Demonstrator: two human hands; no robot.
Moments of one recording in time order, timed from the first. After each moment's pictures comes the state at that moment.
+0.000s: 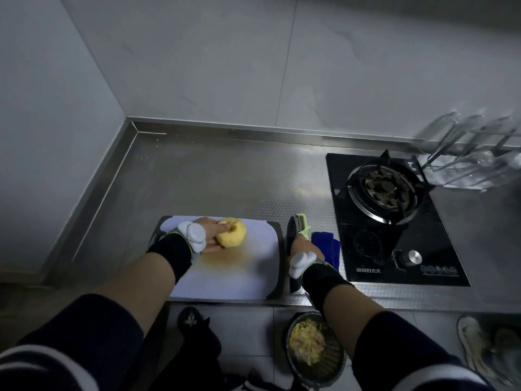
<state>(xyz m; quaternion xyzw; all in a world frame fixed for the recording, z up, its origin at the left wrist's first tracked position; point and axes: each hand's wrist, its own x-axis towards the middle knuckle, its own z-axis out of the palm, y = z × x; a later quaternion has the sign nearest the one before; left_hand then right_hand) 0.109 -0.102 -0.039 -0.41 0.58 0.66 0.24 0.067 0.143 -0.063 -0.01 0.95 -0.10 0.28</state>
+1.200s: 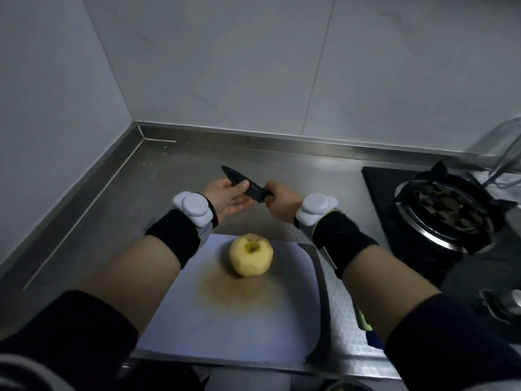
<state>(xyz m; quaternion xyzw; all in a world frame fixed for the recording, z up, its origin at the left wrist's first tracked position) 0.017 -0.144 -0.078 -0.22 0.51 0.83 0.01 -0.024 0.004 -0.037 -0.25 0.92 -0.22 0.21</state>
